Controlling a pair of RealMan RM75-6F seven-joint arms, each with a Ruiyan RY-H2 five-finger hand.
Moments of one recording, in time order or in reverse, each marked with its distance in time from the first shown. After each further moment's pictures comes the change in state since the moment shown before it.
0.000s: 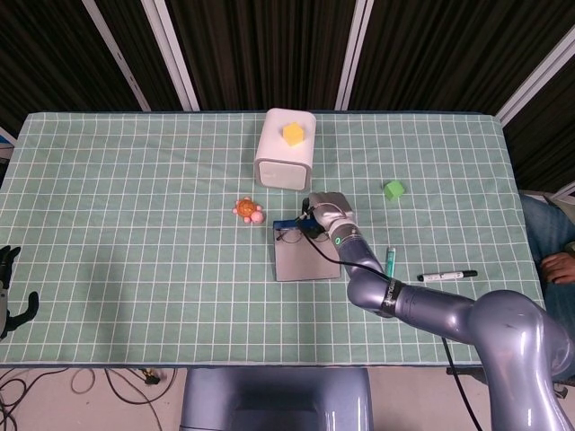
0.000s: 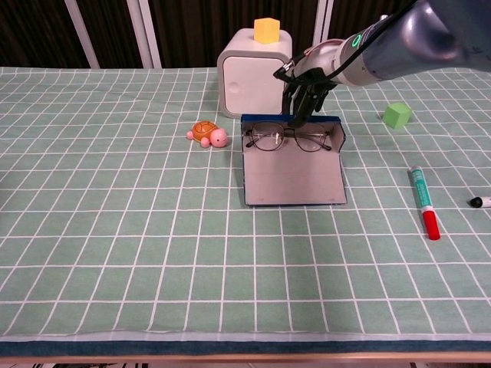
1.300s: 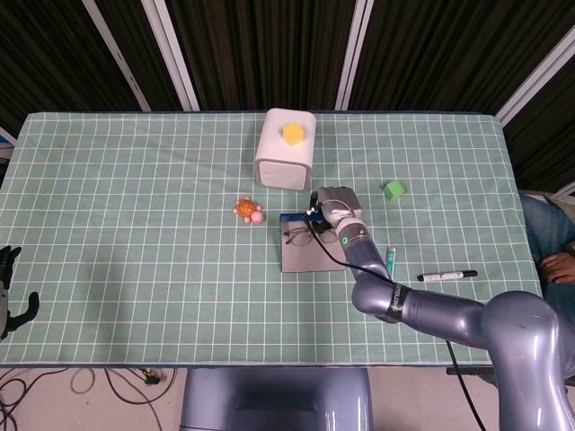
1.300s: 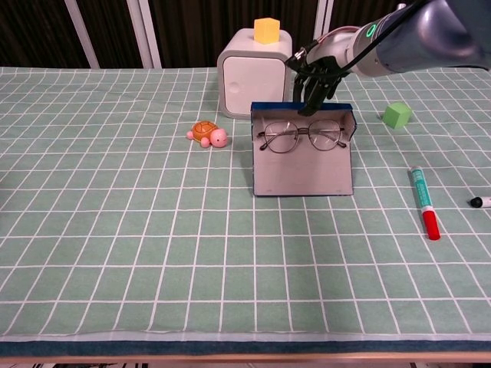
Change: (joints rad) left arm 0.001 -0.001 0.002 -0.001 0.006 0.004 0.000; right arm -0.033 0.027 0.023 -0.067 -0.031 0.114 0.001
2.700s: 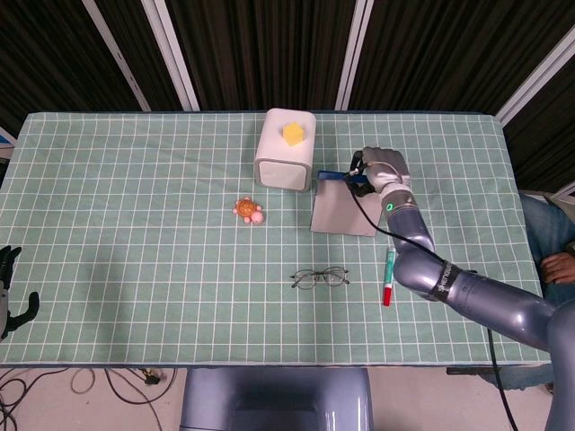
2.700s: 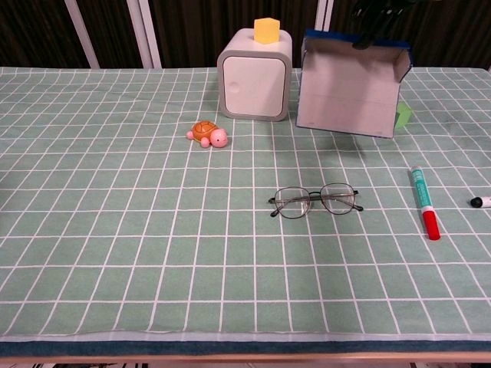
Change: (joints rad) left arm 0.000 -0.001 -0.001 -0.001 -0.003 0.001 0.005; right arm -0.055 0.233 0.037 -0.020 0.019 -0.040 -0.004
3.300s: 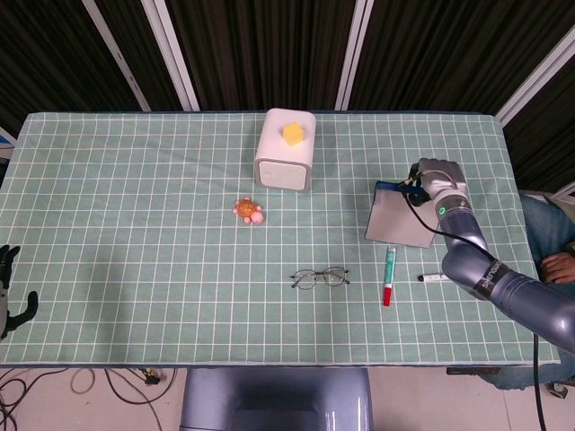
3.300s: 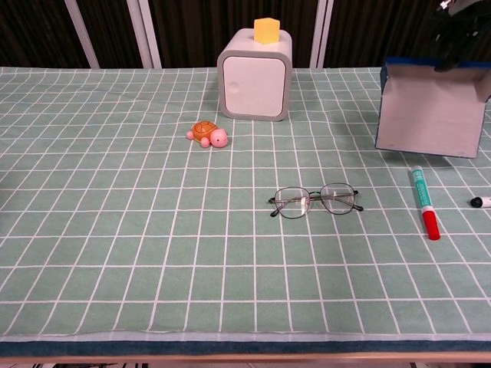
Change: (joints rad) left arm 0.001 -0.009 -0.001 0.005 0.004 0.015 0.018; right arm -0.075 0.064 -0.165 0.099 0.033 -0.149 -0.031
